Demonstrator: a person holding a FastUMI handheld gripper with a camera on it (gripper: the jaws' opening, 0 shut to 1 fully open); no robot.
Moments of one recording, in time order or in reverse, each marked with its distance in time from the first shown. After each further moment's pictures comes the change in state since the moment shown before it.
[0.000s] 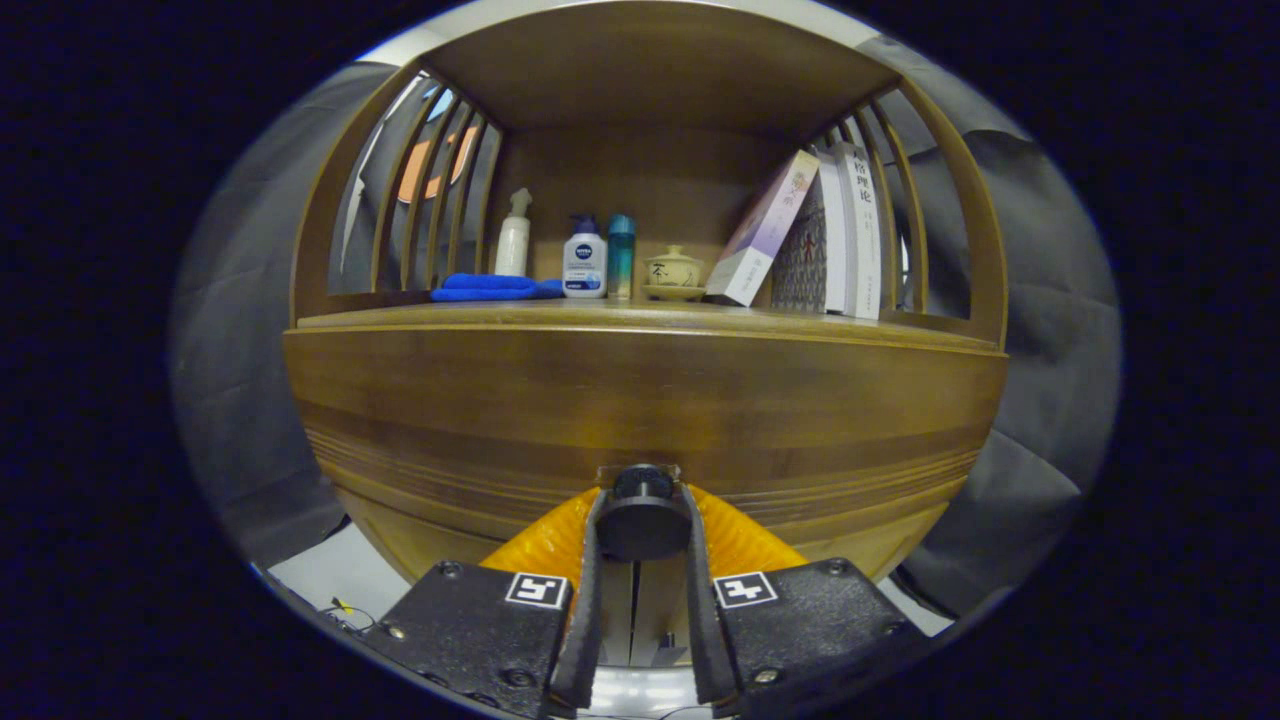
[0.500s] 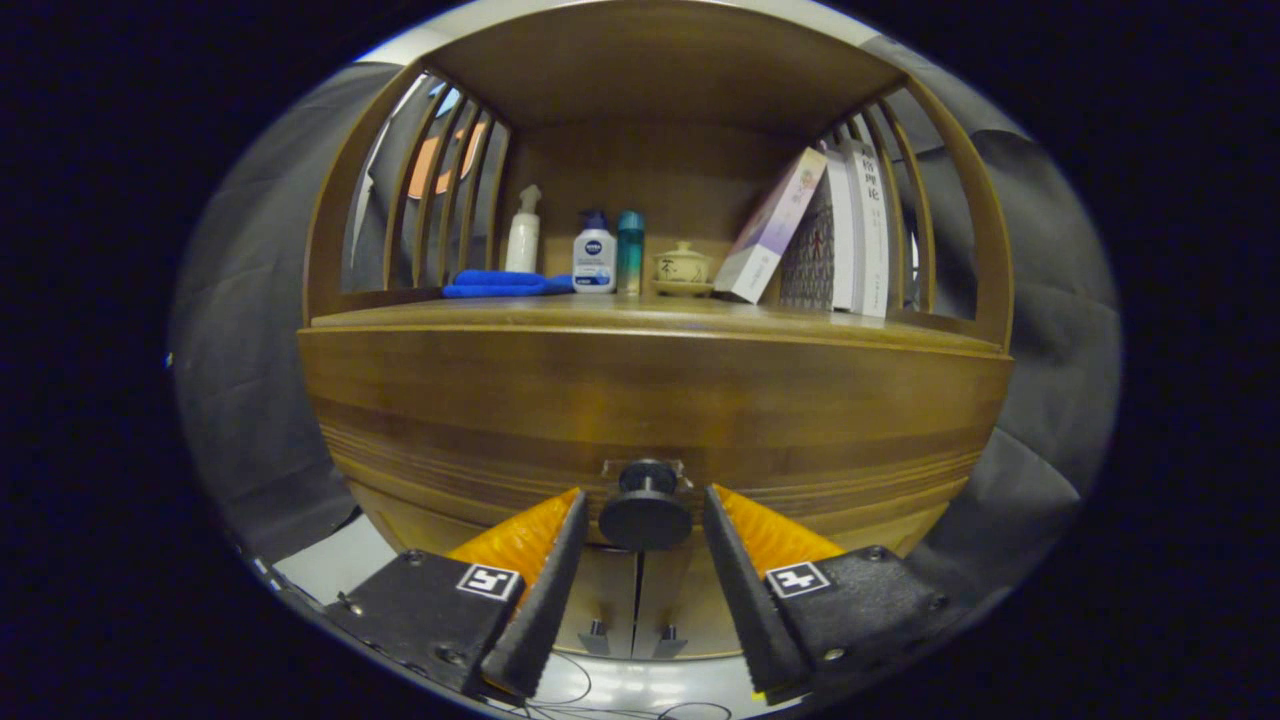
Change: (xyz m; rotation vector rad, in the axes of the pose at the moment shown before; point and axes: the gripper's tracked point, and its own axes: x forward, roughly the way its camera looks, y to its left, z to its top) arm -0.002 0.003 0.006 -0.020 0.001 0.017
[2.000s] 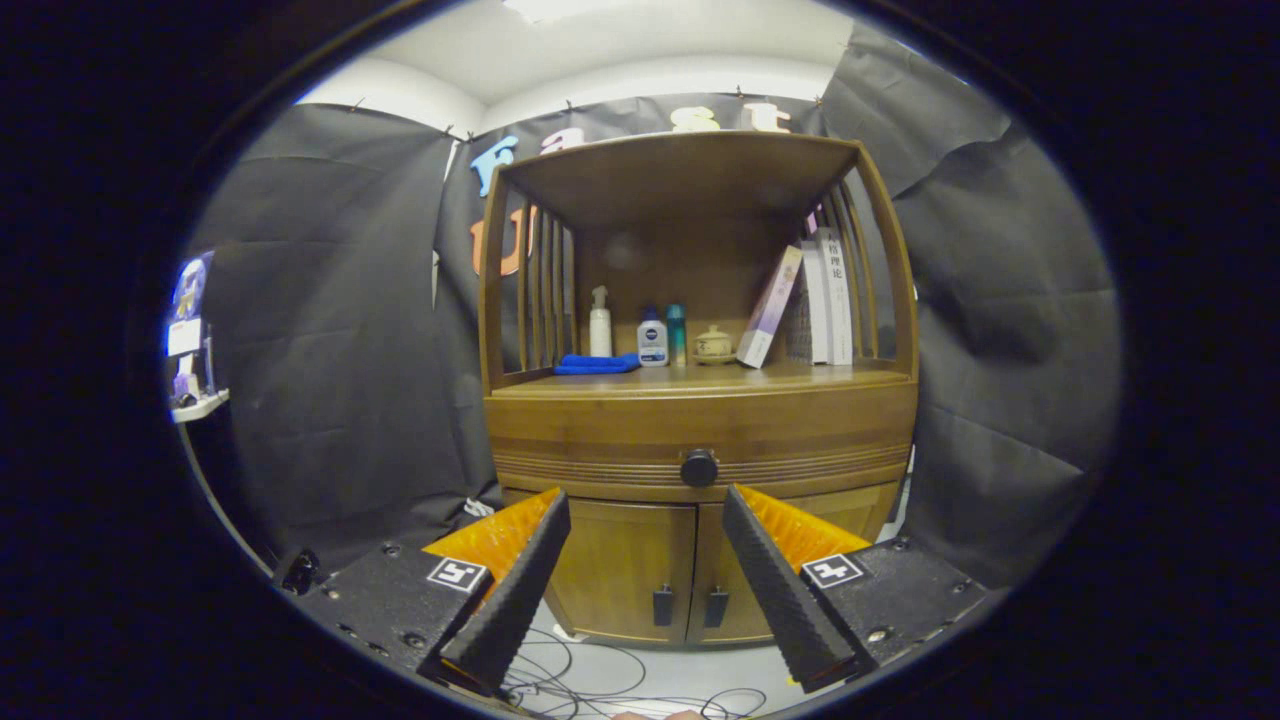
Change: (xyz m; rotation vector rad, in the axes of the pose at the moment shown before) arm -0.207 0.029 0.009 0.067 -0.169 0.157
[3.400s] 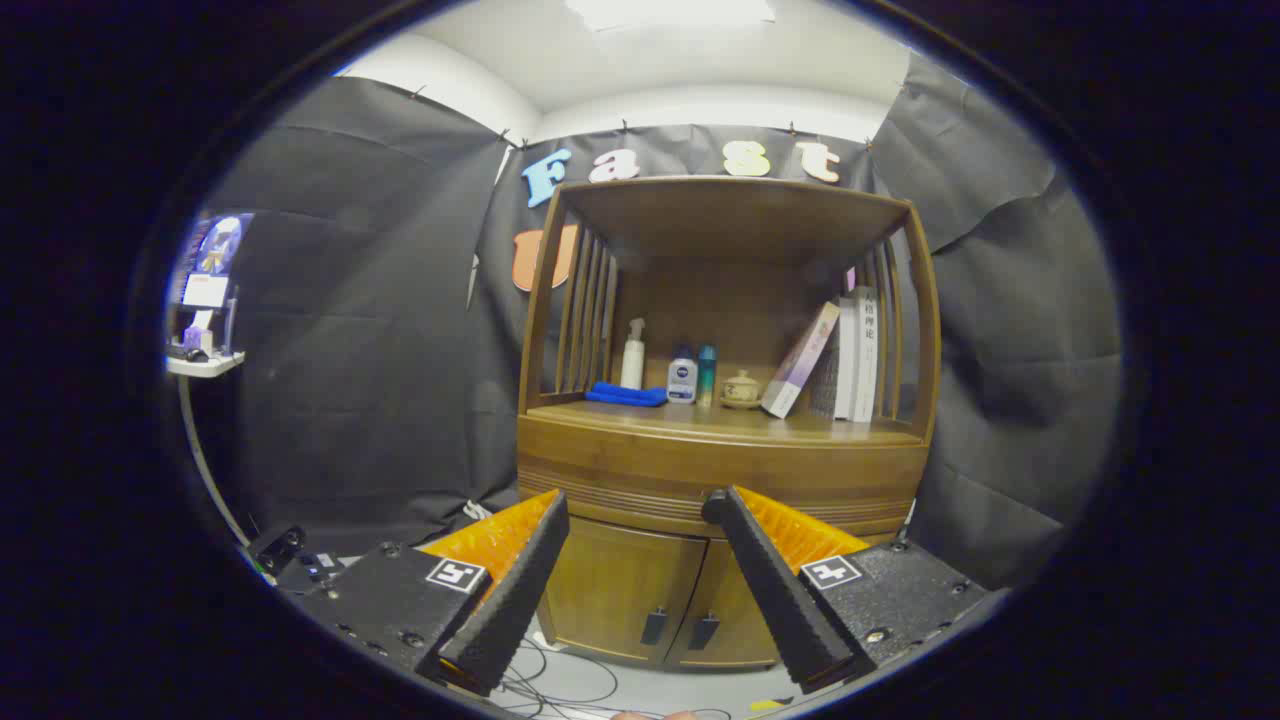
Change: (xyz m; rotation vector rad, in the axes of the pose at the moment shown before) arm -0.013 0.029 0.029 -0.136 -0.101 0.053
